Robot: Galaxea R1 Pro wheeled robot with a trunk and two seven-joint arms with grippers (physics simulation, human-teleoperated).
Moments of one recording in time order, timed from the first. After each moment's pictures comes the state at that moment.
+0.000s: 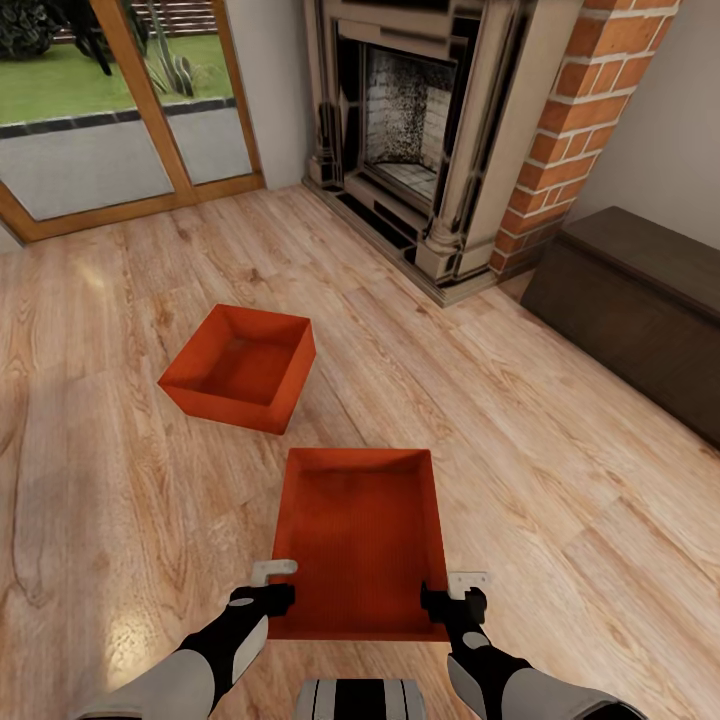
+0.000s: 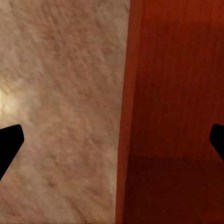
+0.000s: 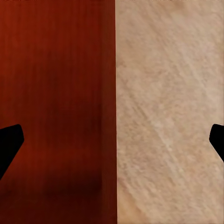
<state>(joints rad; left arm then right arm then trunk) -0.66 -0.11 0.03 -0.21 0.01 0.05 0.17 -0.67 0.12 0.31 -0.03 -0.23 -0.36 -0.23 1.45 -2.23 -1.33</state>
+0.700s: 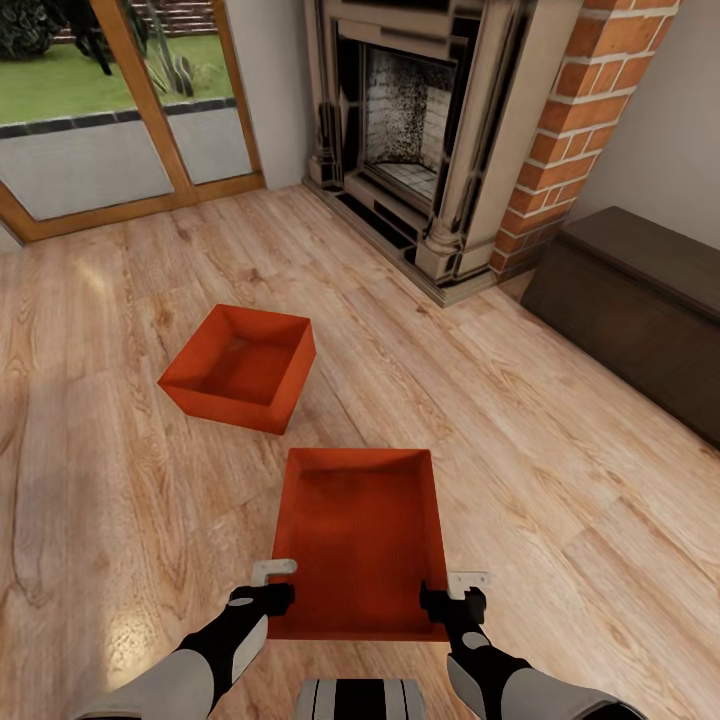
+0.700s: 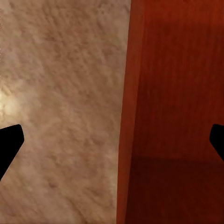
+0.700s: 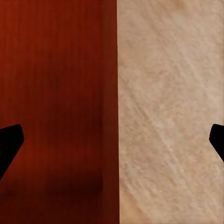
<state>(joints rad) -0.66 -0.10 0.03 -0.21 0.01 0.05 0.17 -0.67 0.12 0.31 -0.03 -0.23 -0.36 -0.23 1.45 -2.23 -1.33</state>
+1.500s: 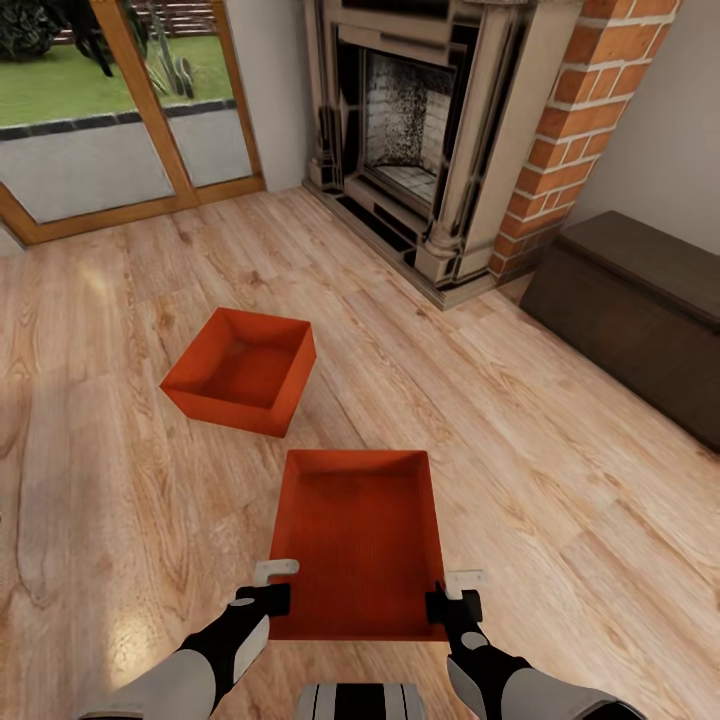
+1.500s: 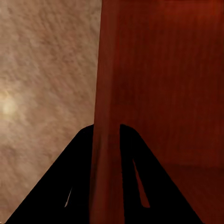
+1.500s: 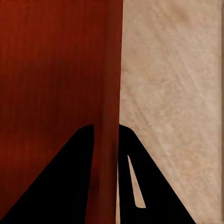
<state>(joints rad) -0.66 -0.11 0.02 -0.21 0.03 0.05 0.15 -0.67 0.12 0.34 -0.03 -0.21 -0.35 -0.22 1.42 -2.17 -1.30</state>
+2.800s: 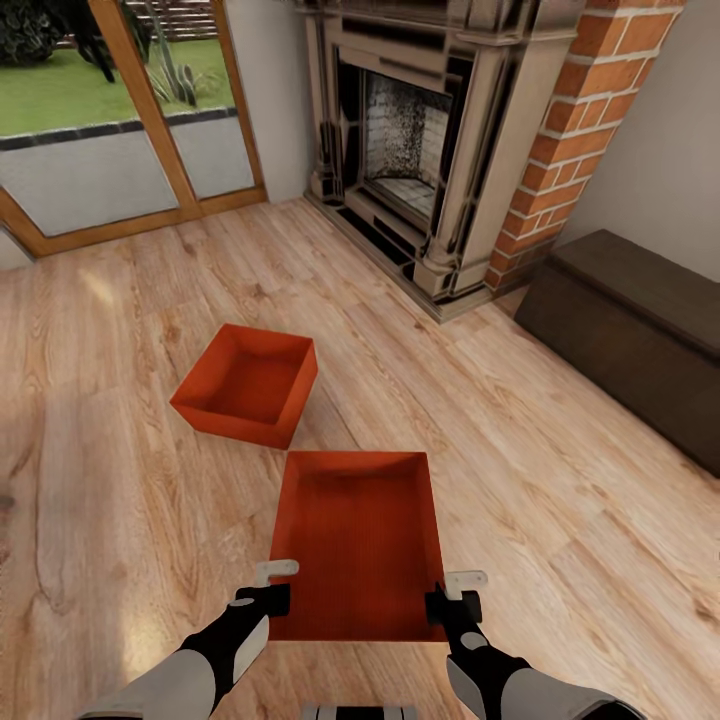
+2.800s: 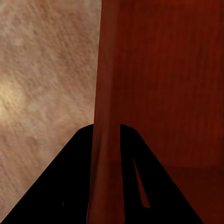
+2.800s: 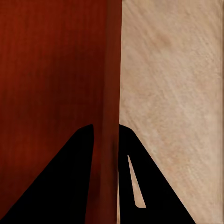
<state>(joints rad) -0.66 -0.11 0.02 -0.21 0.03 0.05 0.15 -0.67 0.12 0.35 -0.03 -0.23 -0.35 -0.22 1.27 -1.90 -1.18</state>
